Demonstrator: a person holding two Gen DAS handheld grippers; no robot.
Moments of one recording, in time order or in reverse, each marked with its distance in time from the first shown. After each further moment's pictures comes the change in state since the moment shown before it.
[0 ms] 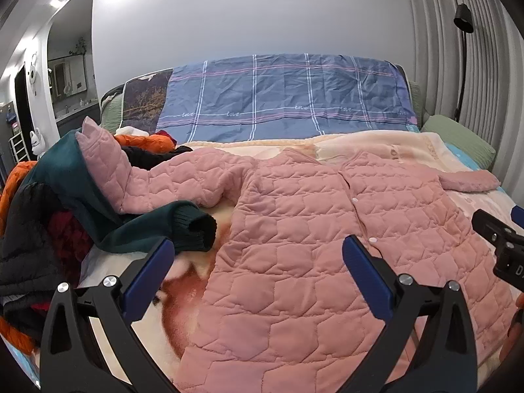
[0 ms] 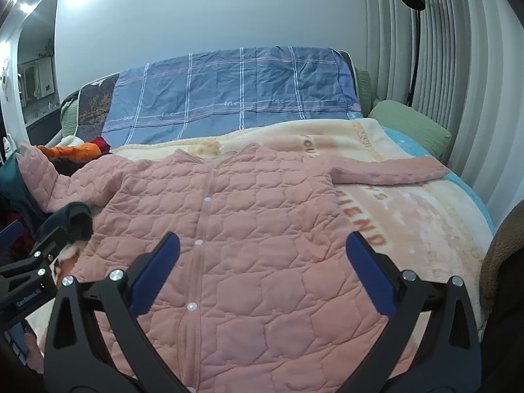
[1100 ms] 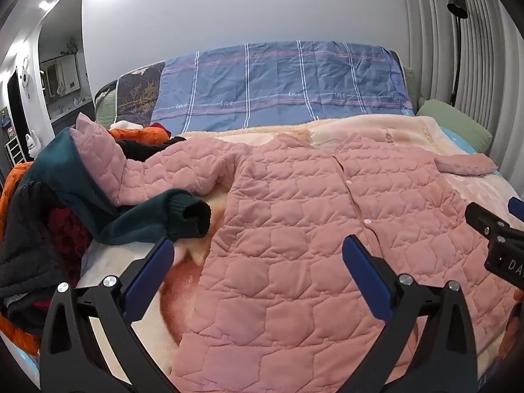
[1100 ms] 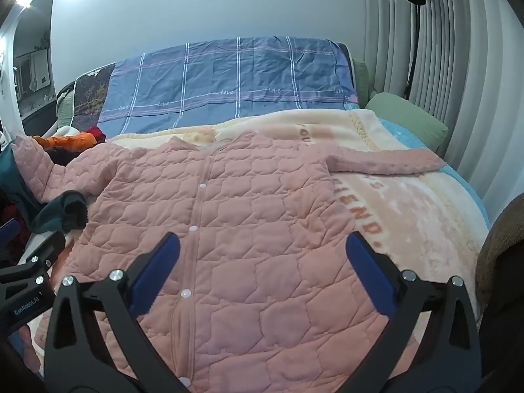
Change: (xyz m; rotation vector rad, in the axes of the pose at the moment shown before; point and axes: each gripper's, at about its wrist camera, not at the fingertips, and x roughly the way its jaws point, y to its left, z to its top) left arm -0.001 -0.009 -0.008 0.040 0.040 -0.008; right arm 0.001 0.002 -0.007 -0.010 0.045 -0.029
